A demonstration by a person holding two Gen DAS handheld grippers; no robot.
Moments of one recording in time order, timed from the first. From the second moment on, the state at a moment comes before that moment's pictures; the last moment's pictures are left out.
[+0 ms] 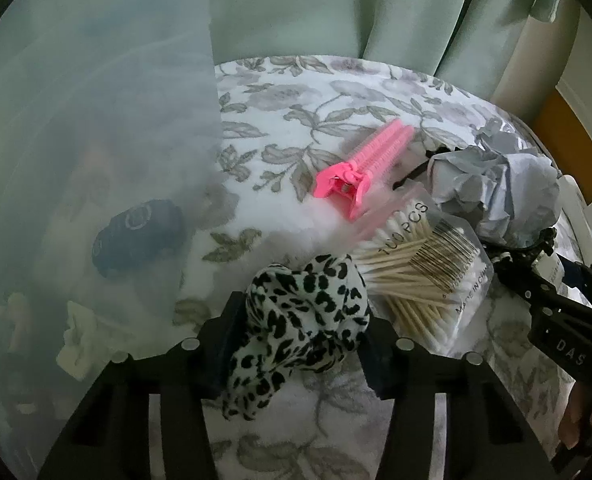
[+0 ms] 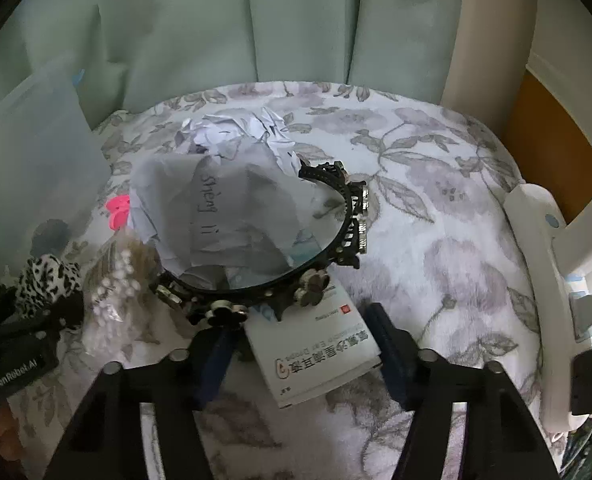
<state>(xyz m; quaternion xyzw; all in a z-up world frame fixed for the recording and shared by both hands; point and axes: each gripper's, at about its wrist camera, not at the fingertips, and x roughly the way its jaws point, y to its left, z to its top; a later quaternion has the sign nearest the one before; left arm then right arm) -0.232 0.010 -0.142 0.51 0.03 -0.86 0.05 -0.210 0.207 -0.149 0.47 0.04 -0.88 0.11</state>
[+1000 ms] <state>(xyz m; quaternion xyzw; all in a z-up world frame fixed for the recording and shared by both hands) -0.205 0.021 -0.124 0.51 0.04 -0.86 0.03 -0.158 0.254 -0.121 0.47 -0.02 -0.88 0.05</state>
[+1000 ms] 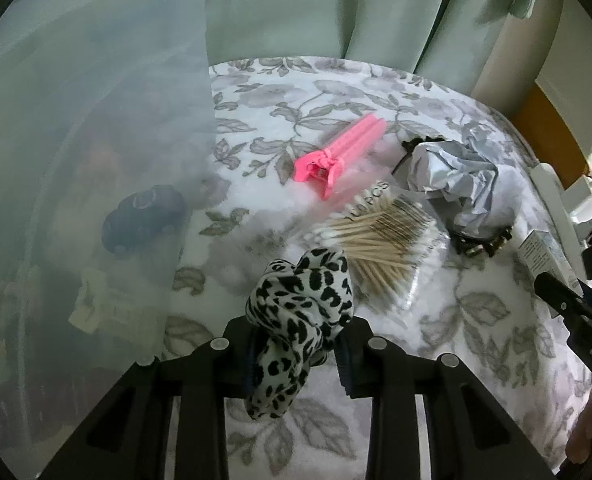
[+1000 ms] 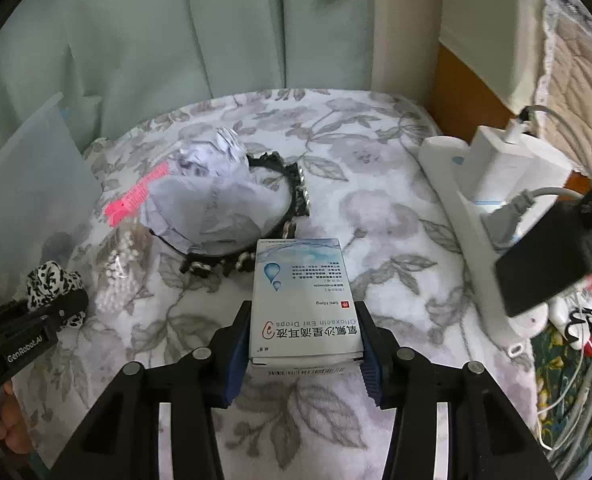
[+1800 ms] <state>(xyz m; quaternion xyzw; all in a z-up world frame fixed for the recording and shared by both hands) -0.146 0.033 -0.027 0.43 0.05 -0.90 -0.03 -0.089 0.242 -0.030 0.38 -0.07 -0.92 0.05</state>
